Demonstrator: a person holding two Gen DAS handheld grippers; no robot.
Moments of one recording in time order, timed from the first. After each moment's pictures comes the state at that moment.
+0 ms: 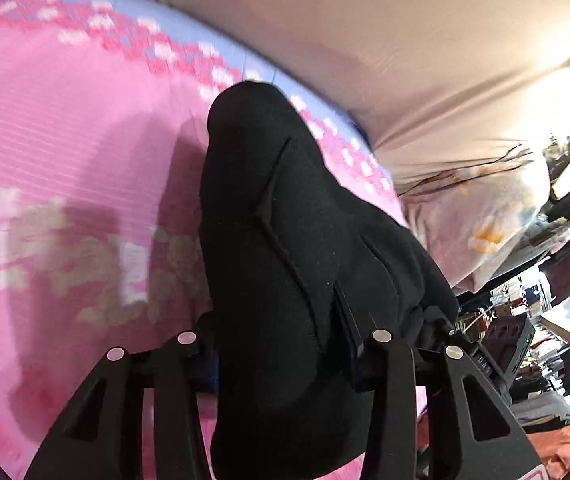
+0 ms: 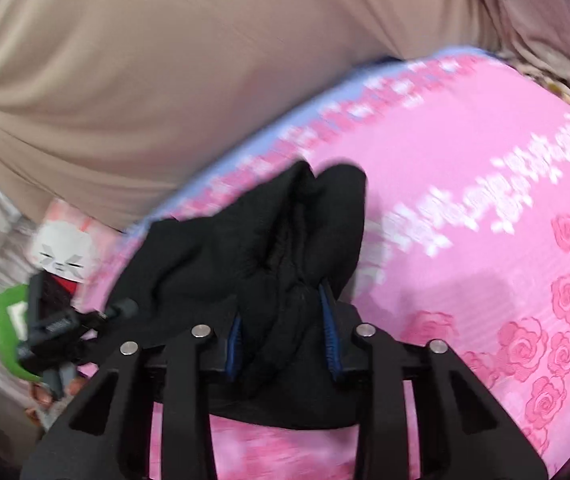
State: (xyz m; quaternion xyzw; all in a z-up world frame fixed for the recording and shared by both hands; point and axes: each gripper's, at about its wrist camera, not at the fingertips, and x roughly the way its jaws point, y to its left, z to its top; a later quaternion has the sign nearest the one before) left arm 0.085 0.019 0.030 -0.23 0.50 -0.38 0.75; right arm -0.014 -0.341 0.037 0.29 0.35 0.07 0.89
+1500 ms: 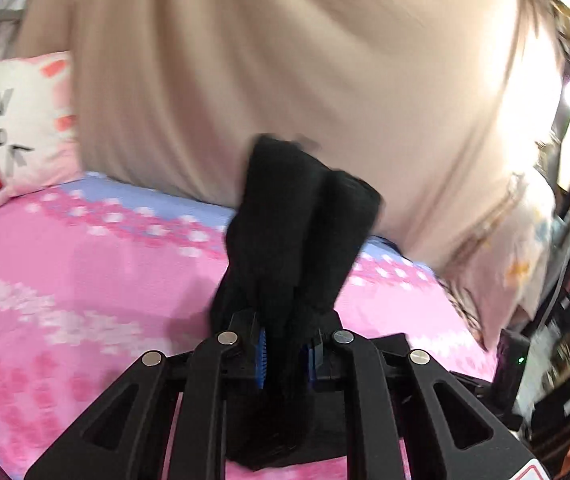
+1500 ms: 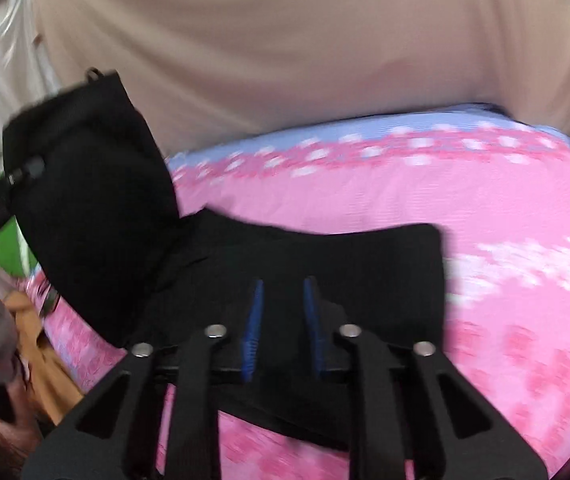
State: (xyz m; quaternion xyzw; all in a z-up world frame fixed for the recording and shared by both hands) left arm 0.029 0.148 0.140 -0.13 0.28 -0.26 0.91; right arm 0.018 -0.179 0.061 0.10 0.39 0.16 0.90
